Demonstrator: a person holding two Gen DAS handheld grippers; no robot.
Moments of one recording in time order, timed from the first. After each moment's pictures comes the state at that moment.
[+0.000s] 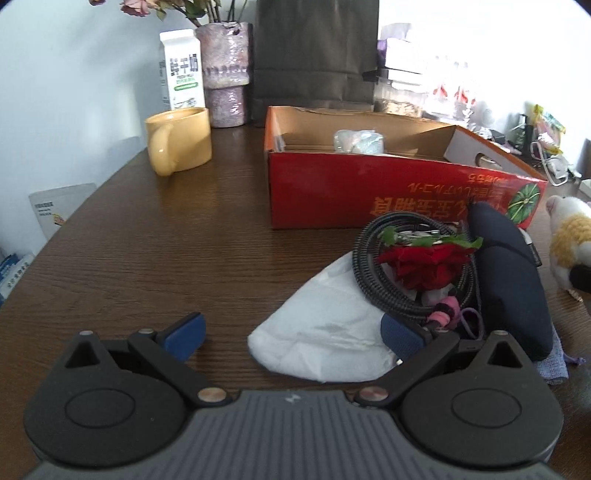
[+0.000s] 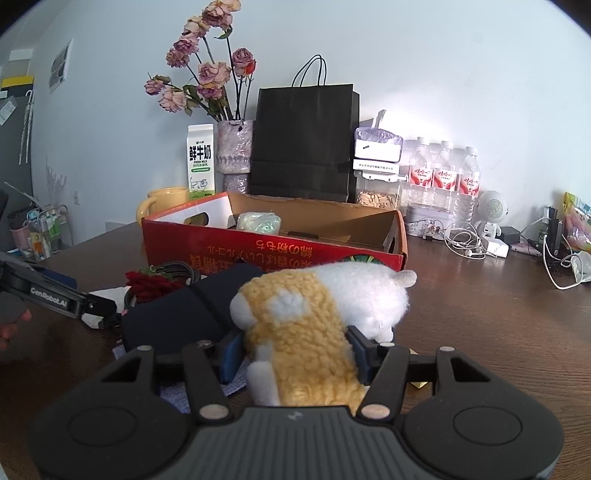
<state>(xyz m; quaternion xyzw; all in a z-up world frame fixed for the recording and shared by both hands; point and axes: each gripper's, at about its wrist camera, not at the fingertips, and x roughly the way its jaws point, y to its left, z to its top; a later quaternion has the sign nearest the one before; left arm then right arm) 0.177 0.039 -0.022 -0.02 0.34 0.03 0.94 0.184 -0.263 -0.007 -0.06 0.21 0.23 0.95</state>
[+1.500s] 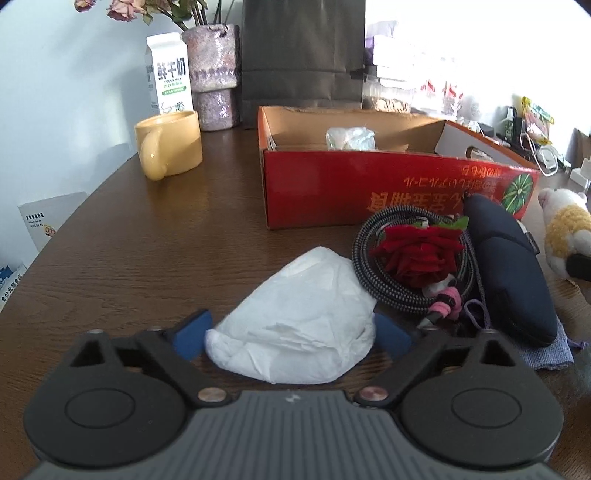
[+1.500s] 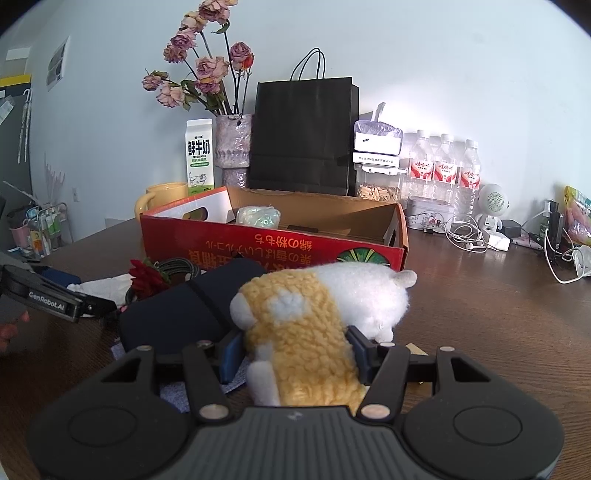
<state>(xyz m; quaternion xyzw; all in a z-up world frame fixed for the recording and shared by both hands) 0.177 0.046 -0.027 0.00 0.33 0.01 0.94 0.186 -0.263 -0.008 -0.06 0.22 0.23 0.95</state>
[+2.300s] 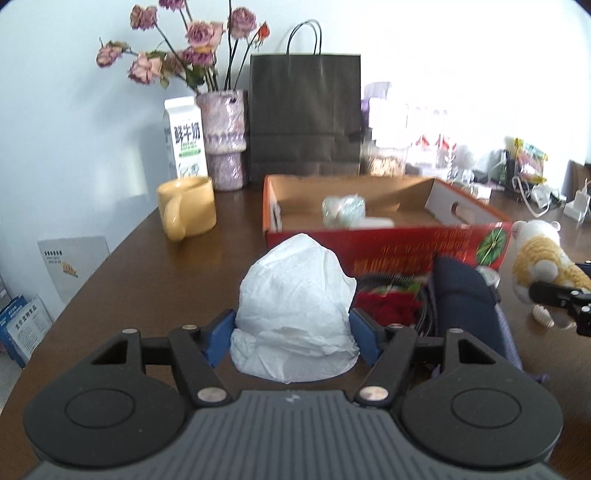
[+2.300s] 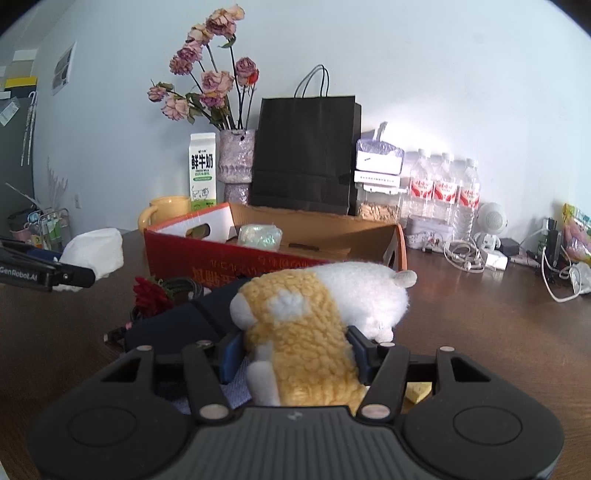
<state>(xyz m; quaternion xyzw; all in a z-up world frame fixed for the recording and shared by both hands) 0.141 0.028 0.023 0.01 0.25 0.03 0.97 0.182 -0.260 0.010 -0.07 0.19 0.23 0.95</state>
